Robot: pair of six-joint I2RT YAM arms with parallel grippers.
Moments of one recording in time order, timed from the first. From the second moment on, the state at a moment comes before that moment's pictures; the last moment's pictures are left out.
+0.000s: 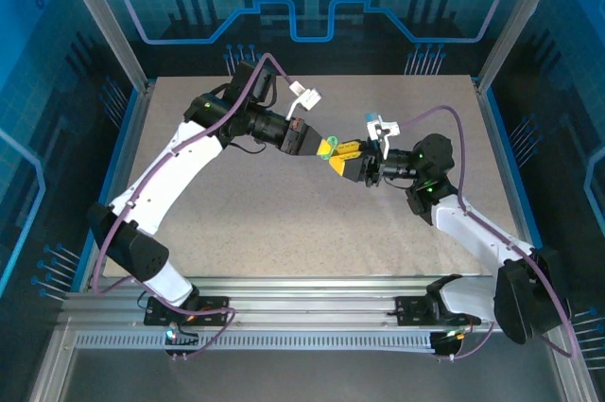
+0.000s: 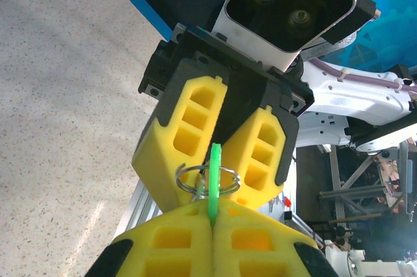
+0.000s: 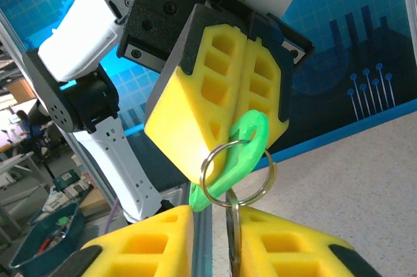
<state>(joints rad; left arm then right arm) -0.51 1.61 1.75 -0.91 1.02 -0.25 0.37 1.20 0.72 0.74 -1.10 0.62</state>
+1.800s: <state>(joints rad) -0.49 1.04 0.87 -0.04 0.64 -0.30 0.46 1.26 1.36 -0.74 -0.73 0.07</state>
